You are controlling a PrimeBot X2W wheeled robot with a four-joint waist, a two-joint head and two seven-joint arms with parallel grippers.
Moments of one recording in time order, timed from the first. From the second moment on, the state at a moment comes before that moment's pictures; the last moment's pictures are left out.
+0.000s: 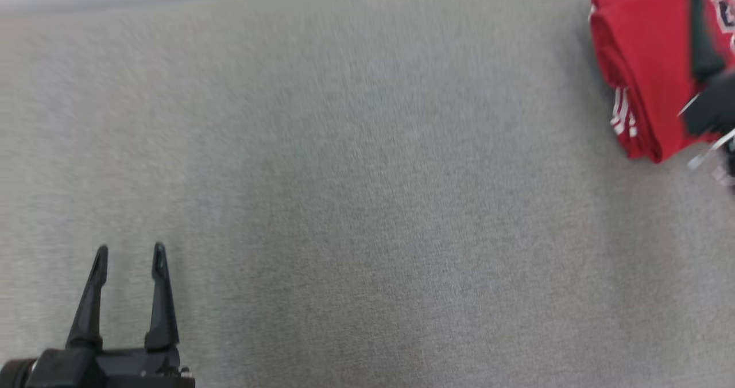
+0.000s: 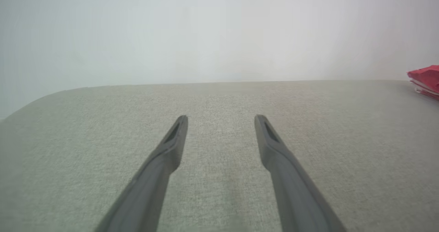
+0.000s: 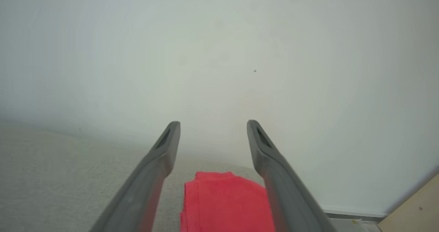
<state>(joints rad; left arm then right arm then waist) -0.04 0.10 0.09 -0.05 -0.12 -0.11 -0.26 -0.93 -0.52 0.26 0.69 0.31 0.13 -0.24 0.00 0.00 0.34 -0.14</state>
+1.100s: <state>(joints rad) 0.06 0.05 0.09 0.02 -0.13 -0.12 -0.26 -0.04 -0.10 0.09 0.18 0.25 0.13 -0.25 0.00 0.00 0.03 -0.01</state>
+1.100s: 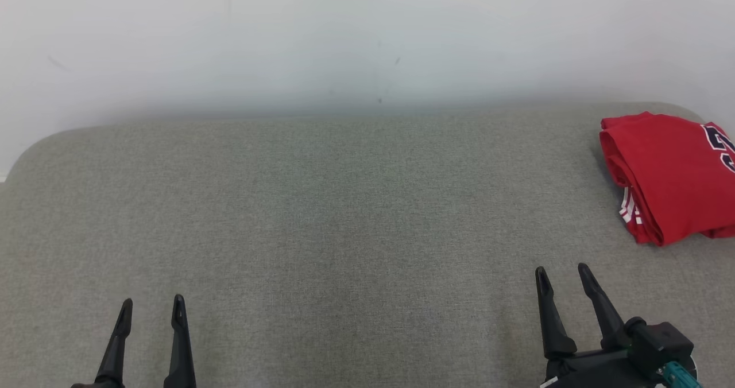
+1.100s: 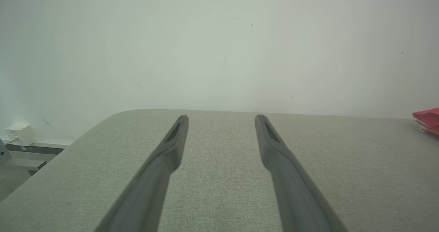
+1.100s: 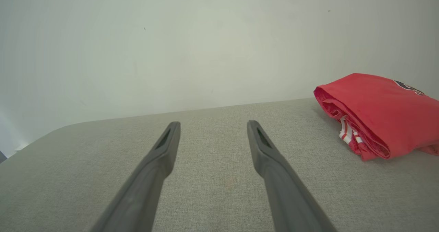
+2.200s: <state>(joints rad) 0.08 0.04 0.08 0.12 -0.25 -0.11 -0.23 0.02 -0.06 0.10 0.25 0.32 0.13 -0.23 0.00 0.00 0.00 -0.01</state>
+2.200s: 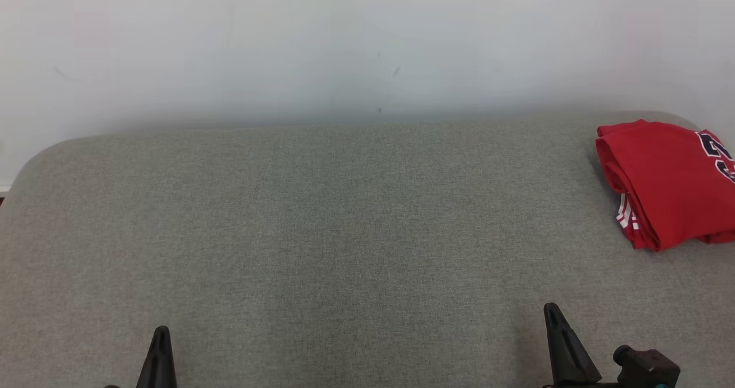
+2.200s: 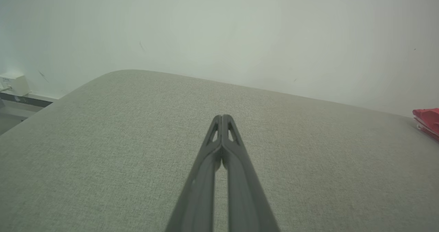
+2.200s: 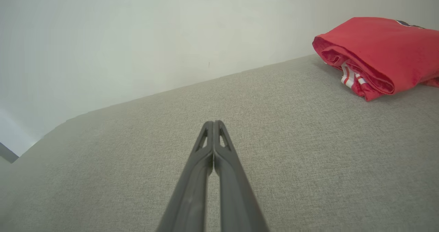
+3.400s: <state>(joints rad) 0.01 0.04 0.09 0.17 -0.83 -0.12 -0.08 -0.02 -0.07 0.04 0.25 0.89 0.13 -0.11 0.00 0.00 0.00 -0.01</state>
